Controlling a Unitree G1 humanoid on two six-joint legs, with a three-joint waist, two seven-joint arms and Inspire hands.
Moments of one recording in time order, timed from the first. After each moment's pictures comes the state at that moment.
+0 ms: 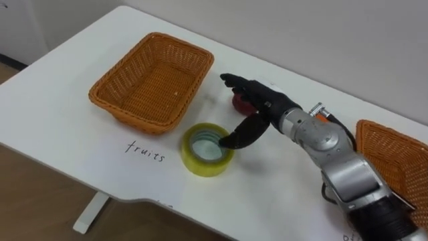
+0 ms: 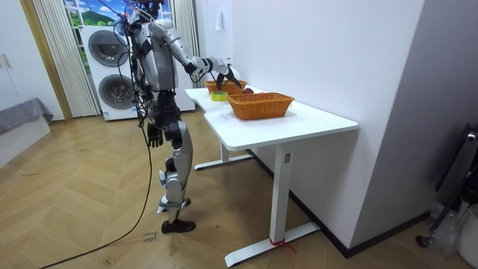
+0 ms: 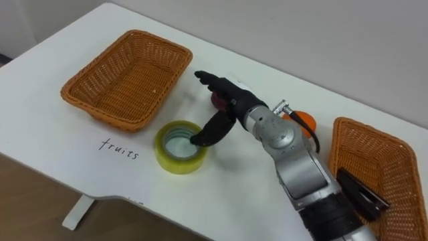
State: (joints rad) left arm 0.22 0.24 0.14 1.02 0.21 0.33 0.14; right arm -0.39 -0.32 0.33 0.13 -0.11 0.41 0.29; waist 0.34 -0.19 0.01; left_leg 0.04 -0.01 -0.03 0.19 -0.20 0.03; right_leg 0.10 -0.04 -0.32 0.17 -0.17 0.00
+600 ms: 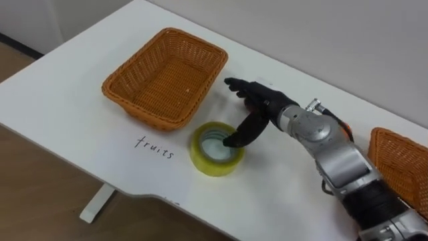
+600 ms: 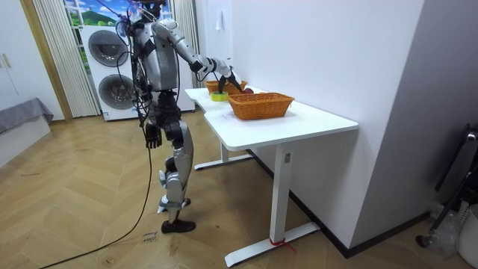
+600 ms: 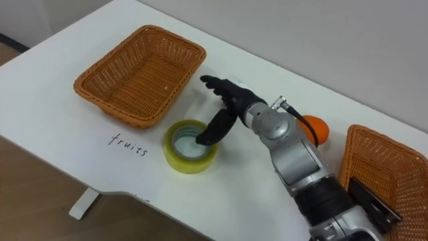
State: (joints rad) left arm 0.22 0.24 0.13 1.00 0.21 0.37 0.12; right arm -0.47 -0.32 0.39 0.26 -0.16 0.43 0.28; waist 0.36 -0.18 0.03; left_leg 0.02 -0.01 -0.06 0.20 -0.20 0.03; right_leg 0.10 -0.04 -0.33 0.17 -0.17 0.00
